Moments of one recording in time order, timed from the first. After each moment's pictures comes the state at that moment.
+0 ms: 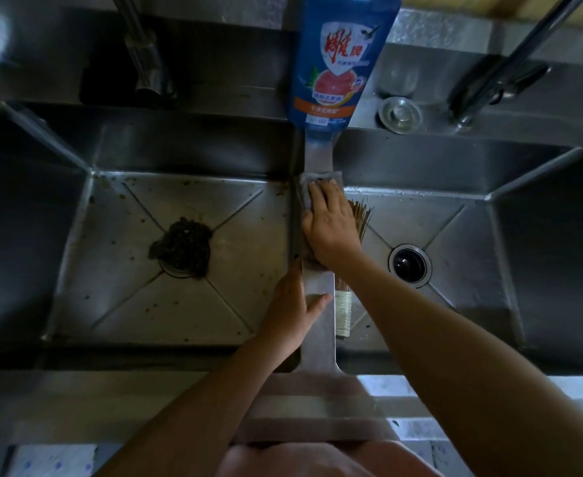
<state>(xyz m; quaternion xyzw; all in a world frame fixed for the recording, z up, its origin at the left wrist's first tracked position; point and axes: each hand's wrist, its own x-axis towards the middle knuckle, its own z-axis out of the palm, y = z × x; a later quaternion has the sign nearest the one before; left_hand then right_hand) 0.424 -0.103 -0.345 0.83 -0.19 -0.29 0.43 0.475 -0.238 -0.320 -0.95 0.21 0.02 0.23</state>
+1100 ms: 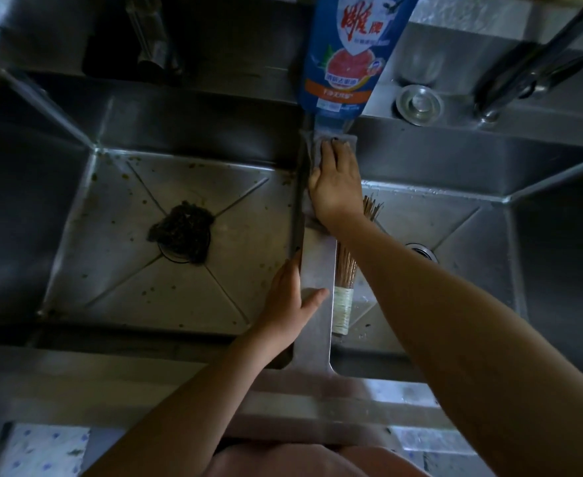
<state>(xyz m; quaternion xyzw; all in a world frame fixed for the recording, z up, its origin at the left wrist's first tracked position) 0.421 -0.101 -0.353 0.83 -0.14 -0.34 0.41 0.518 -0.262 -0.324 -0.95 0.22 -0.03 0.21</state>
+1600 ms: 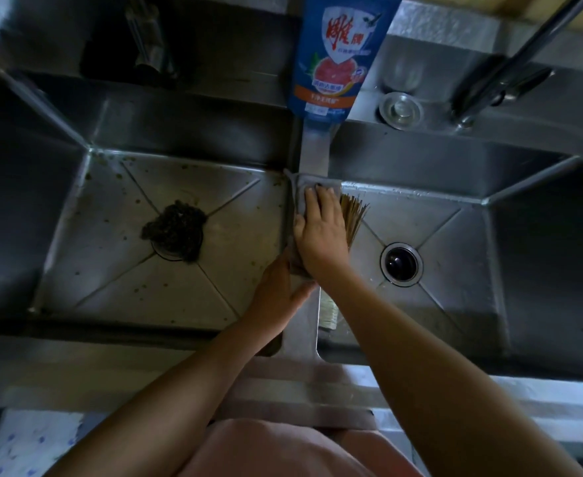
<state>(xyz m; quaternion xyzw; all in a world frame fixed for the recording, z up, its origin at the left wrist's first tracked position) 0.426 -0.109 -0.331 0.78 -0.21 -0.26 0.54 0.450 -0.221 -0.324 -0.95 0.23 0.01 0.23</state>
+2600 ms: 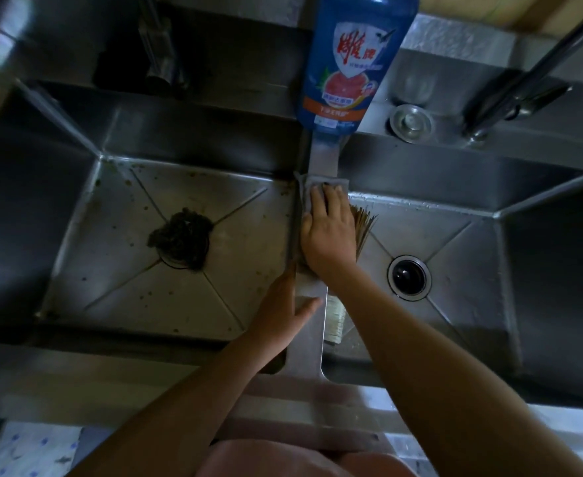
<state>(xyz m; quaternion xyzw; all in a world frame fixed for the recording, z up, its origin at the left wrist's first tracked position) 0.425 -0.105 -0.337 0.82 -0.20 -0.27 0.47 0.473 -0.236 -0.327 -0.95 0.22 0.01 0.20</state>
